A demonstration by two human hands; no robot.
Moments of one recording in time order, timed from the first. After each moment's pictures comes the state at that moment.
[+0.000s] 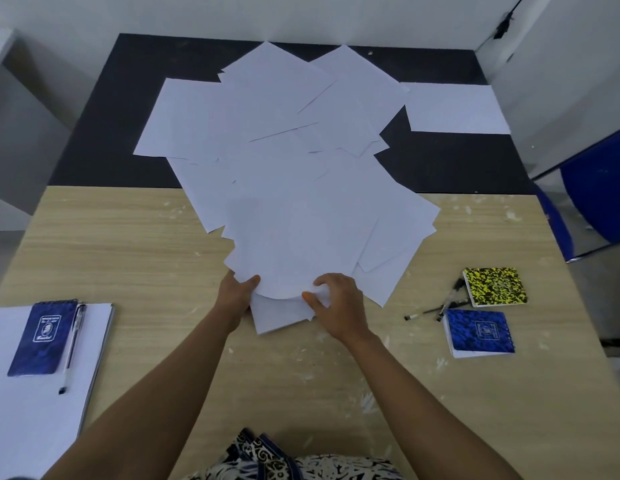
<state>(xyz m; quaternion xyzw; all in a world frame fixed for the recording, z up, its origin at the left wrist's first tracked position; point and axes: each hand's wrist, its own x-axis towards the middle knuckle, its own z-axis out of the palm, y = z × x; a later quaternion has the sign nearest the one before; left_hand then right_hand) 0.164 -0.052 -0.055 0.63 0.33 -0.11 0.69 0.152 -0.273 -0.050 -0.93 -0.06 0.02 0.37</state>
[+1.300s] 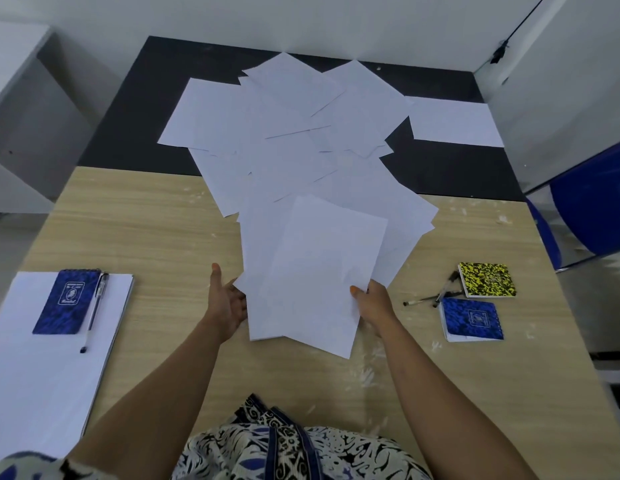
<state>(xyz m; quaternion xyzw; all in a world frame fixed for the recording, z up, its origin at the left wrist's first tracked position) 0.094 -0.032 -0.031 0.42 0.39 -0.18 0.80 0.134 -0.309 -0.031 -0.81 0.22 0.20 0.50</state>
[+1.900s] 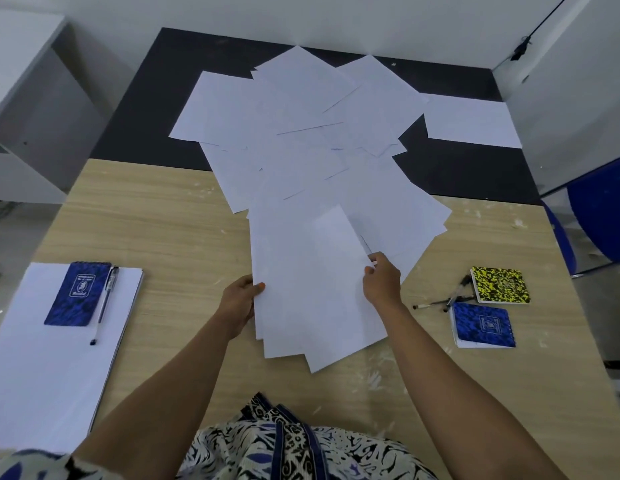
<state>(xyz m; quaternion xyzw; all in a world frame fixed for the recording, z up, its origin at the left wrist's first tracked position) 0.095 -0.031 -0.047 0.56 0.34 -0.16 0.73 0.170 -0.295 -0.019 -0.92 0.16 0.10 0.34</state>
